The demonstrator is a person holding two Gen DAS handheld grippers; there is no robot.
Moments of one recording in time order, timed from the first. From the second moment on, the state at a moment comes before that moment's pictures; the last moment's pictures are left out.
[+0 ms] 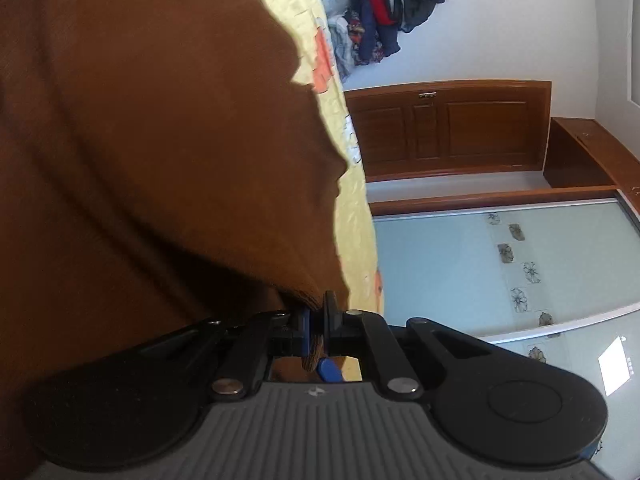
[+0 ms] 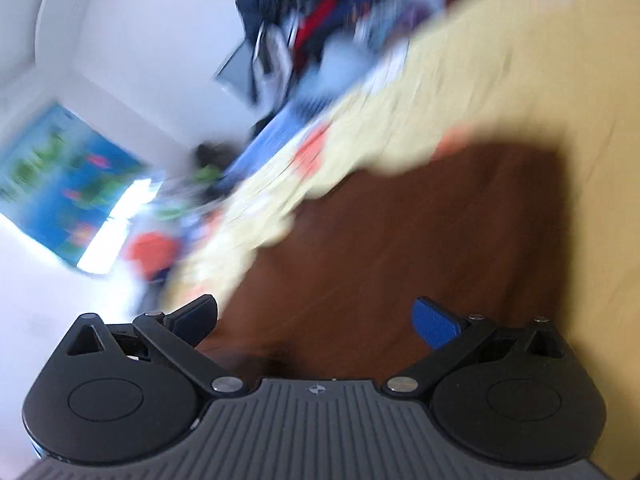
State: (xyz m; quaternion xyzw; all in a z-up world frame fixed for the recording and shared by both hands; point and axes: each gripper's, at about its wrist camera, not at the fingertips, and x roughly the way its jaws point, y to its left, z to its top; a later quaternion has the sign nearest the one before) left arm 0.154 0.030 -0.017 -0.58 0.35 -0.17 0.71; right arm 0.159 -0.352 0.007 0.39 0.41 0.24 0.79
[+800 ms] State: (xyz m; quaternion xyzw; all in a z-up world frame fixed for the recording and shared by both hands) left arm 0.084 0.076 0.021 -0.43 0.33 -0.13 0.83; right arm 0.189 -0.278 -0.047 0.50 0.48 0.26 0.67
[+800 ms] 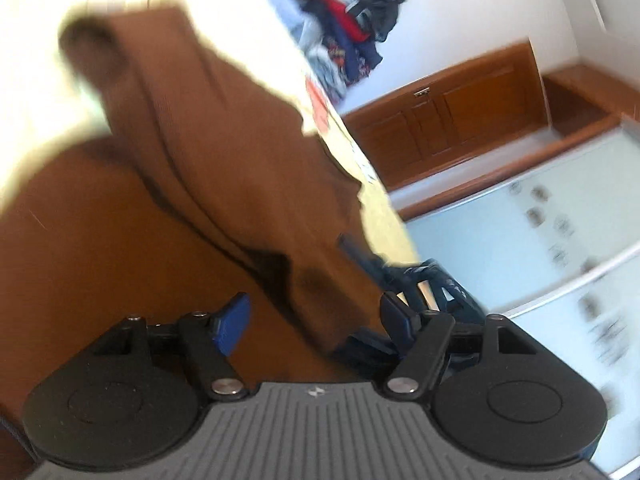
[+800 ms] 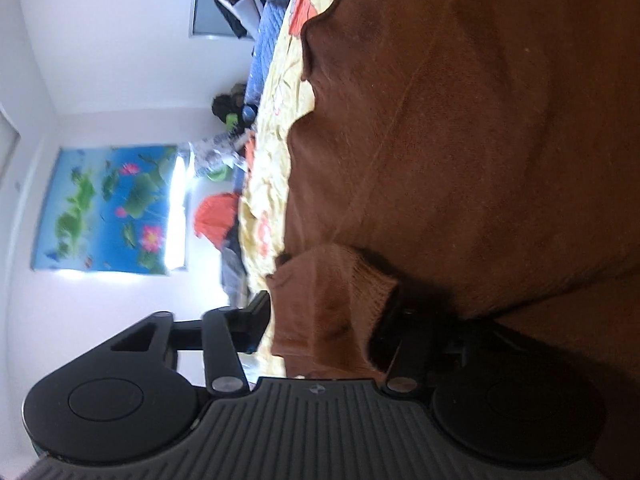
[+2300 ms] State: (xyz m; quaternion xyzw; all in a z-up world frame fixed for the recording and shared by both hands) left arm 0.179 0.089 0.060 -0.02 0.33 0.05 0.94; right arm 0.214 -0.439 0.011 0.34 0.42 0.15 0.83
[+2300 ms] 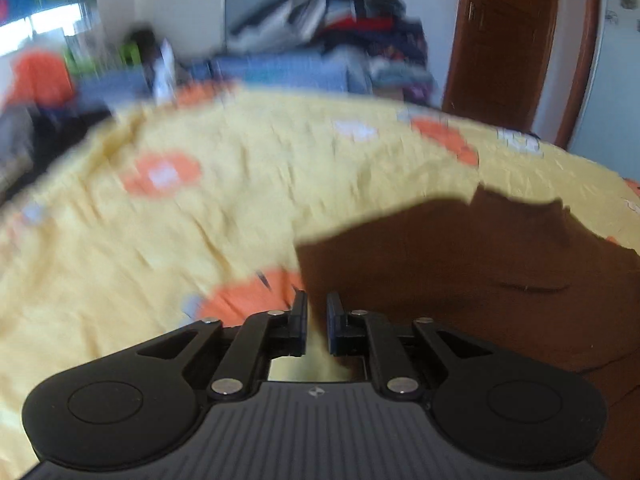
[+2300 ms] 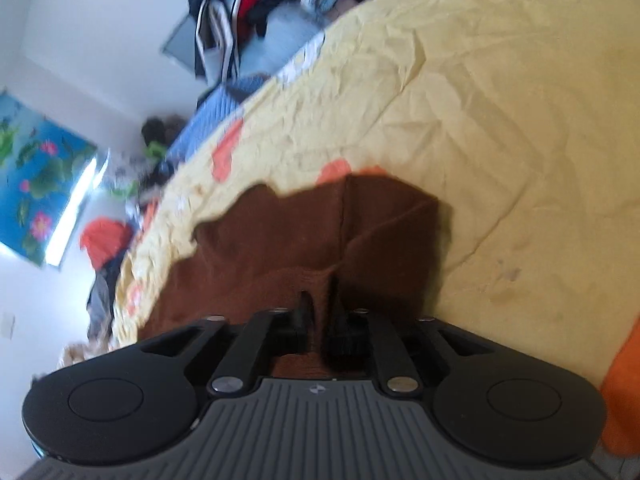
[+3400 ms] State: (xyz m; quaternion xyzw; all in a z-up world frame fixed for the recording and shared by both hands) left arm 0.175 0.057 0.016 -0.01 0.36 0.01 0.93; right arm 0.163 -0.342 0.000 0.04 0.34 0.11 0.93
